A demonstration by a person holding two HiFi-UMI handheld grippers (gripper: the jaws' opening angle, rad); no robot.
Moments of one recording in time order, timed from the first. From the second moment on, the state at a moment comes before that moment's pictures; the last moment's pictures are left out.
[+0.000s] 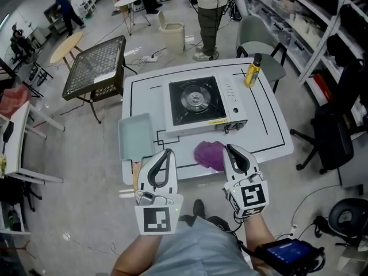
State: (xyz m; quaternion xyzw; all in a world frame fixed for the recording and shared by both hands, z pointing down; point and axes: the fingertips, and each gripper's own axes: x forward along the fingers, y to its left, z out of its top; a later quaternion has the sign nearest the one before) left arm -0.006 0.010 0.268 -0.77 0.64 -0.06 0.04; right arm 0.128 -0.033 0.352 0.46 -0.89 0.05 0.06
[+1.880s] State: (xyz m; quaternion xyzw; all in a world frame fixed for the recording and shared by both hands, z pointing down) left arm -0.051 -0.122 0.440 -0.70 0.69 -0.14 -0.13; right arm 0.051 -0.091 0.571 0.13 -0.93 0.02 0.35
